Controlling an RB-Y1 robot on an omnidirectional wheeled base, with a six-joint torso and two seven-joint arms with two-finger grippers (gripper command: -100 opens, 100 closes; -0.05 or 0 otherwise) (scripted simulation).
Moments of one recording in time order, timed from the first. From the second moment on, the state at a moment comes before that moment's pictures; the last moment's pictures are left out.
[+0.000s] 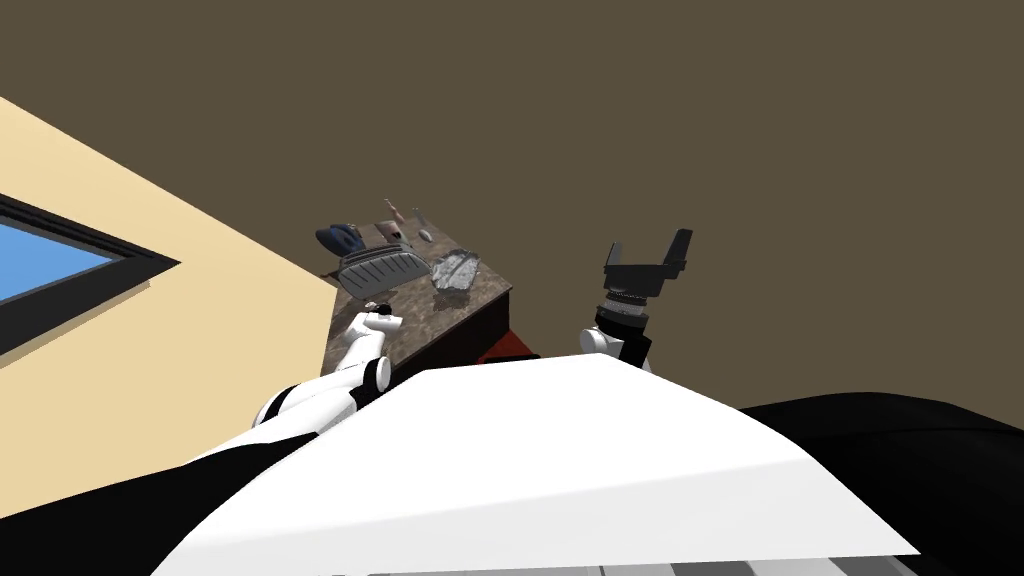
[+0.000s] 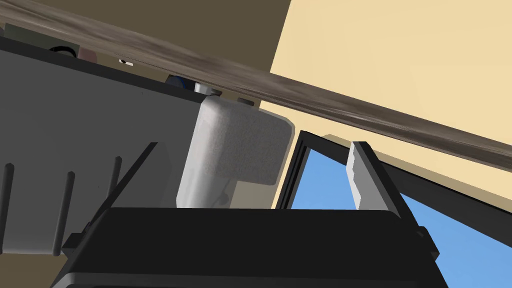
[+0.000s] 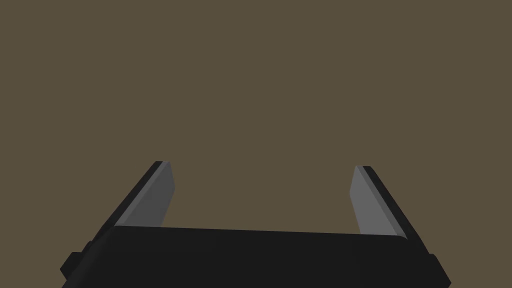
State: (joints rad) left arm -0.36 0.61 0.39 -0.78 -0.55 0.46 -0.16; right arm 0.47 0.04 -0.06 -2.35 -0.09 -0.60 -0.16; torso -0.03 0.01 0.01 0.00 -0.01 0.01
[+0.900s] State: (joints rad) left arm -0.38 0.69 0.47 -0.61 -0.59 0.38 -0.10; right arm 0.47 0.04 -0.06 -2.35 -0.09 -0.60 -0.16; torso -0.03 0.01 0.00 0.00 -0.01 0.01
